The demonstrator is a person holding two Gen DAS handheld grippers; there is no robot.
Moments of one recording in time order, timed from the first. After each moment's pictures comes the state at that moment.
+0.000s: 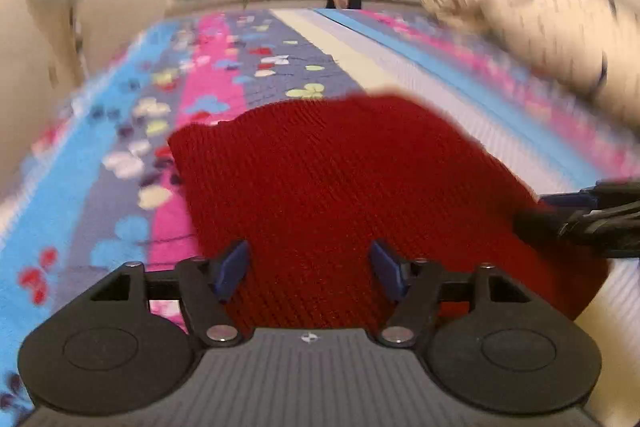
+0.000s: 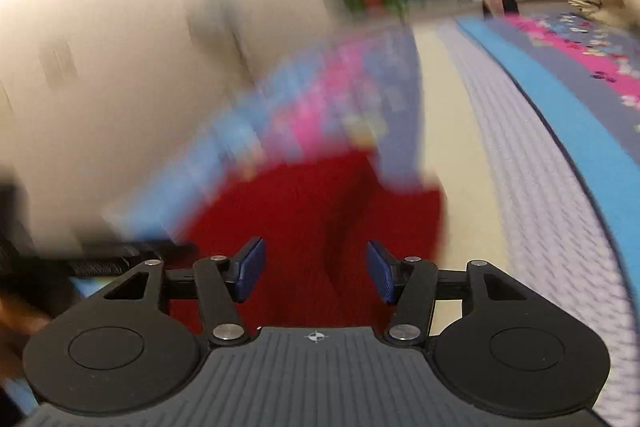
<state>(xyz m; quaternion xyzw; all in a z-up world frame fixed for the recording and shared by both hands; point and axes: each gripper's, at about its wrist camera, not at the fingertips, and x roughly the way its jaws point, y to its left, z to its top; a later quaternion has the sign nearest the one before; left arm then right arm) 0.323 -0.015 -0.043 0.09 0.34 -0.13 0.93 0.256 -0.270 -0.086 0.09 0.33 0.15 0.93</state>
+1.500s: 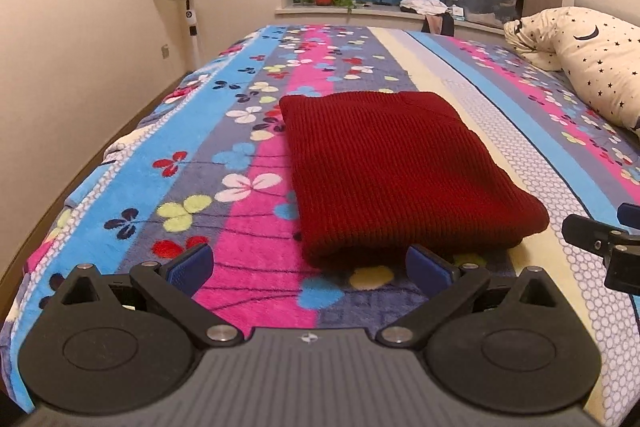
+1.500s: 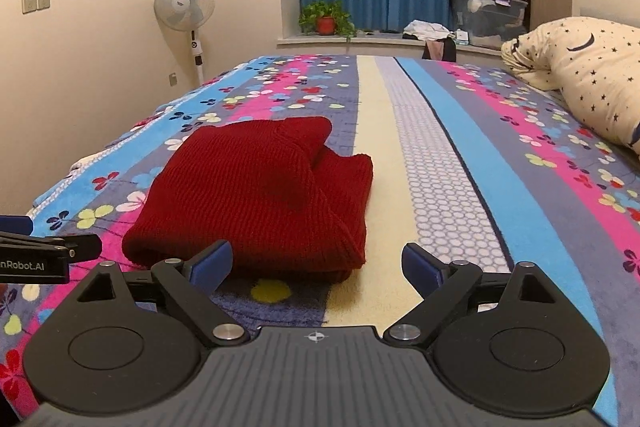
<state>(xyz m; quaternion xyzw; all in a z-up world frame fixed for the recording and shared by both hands) 0.136 -0.013 0.016 0.02 0.33 0.03 0.94 0.071 -0.245 -0.045 0.02 0.26 0.05 0.96</state>
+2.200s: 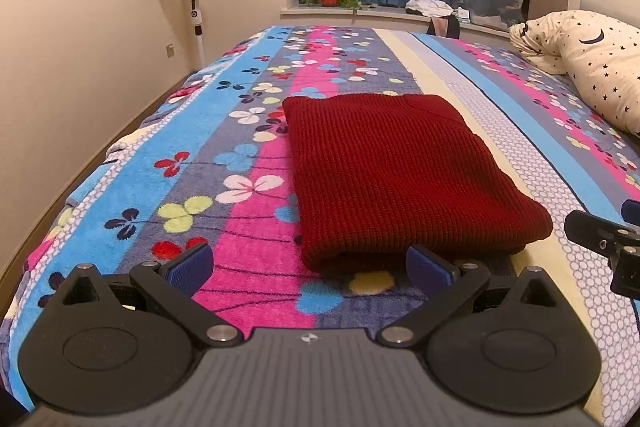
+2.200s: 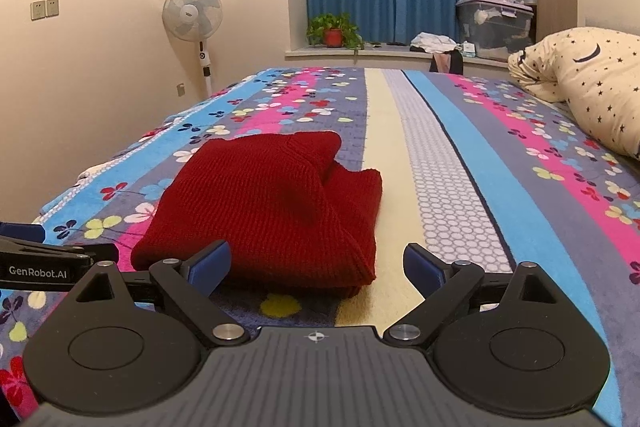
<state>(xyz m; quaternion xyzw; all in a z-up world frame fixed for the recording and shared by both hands) 0.140 -0.014 0.016 0.01 0.33 0.04 0.94 0.067 -0.242 -0.040 0.02 0.24 0.07 0.97</state>
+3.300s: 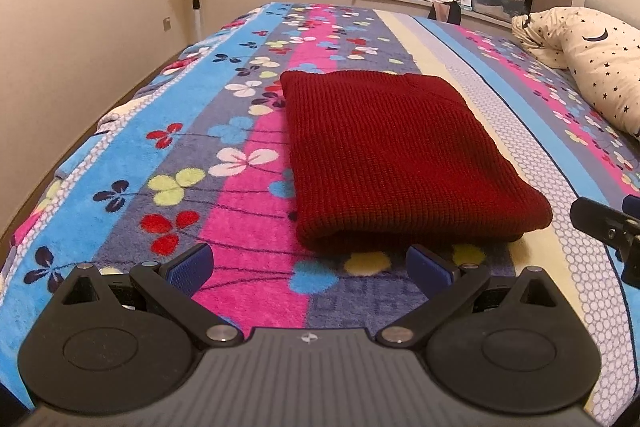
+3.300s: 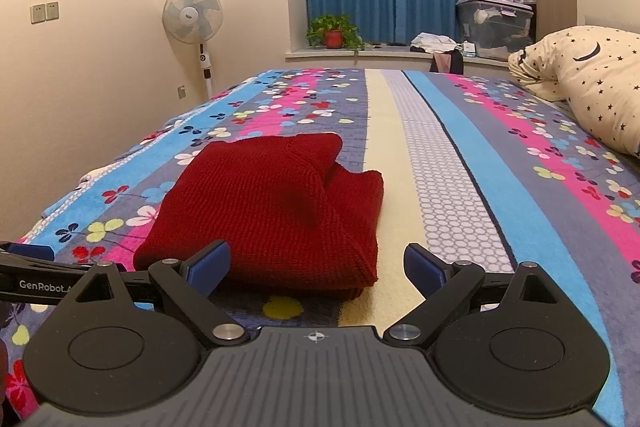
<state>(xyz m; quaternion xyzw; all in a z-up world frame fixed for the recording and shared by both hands) 0.143 -0.010 0.007 -0.01 0.36 0.03 0.93 0.066 -0.241 -0.037 0.03 0.24 0.07 0.97</state>
